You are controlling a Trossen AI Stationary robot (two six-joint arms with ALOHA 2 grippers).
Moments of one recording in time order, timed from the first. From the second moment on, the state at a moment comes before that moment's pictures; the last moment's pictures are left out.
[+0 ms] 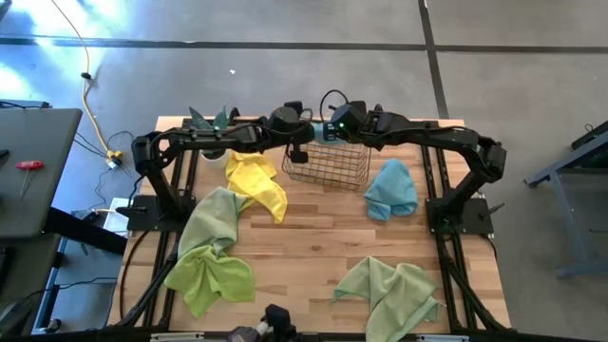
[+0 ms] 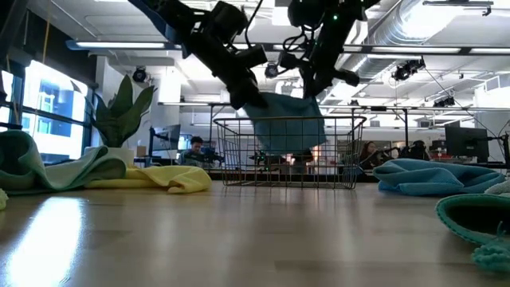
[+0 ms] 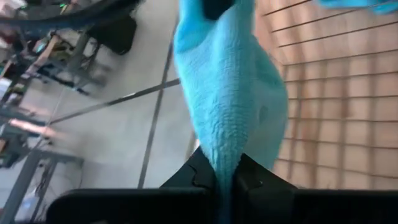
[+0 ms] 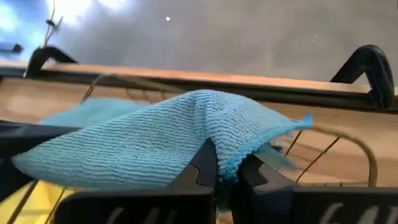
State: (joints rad) left arm 0.52 1.75 1.24 -0.01 -0.22 0.68; right arm -0.39 1.64 1.40 -0.69 0.49 0.89
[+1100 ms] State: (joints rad) left arm 0.55 1.83 1.24 -0.06 -0.13 0.57; right arm -0.42 1.71 1.33 -0.66 0.30 0.93
